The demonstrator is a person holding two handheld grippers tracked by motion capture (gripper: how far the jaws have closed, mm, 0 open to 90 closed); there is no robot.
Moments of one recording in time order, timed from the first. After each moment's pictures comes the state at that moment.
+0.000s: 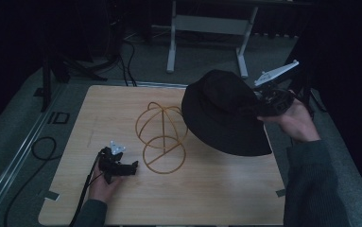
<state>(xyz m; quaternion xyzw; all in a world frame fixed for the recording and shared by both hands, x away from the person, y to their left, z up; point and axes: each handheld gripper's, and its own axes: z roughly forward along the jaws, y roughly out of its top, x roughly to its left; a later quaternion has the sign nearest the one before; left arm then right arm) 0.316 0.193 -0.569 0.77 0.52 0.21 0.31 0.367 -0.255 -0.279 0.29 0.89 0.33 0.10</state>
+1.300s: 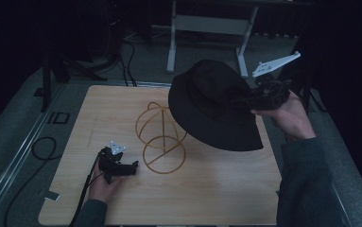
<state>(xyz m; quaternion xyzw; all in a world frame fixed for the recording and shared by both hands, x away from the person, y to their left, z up) 0.317 0.193 -0.569 0.77 0.52 0.21 0.31 0.363 -0.236 -0.258 0.26 0.88 0.40 0.09</state>
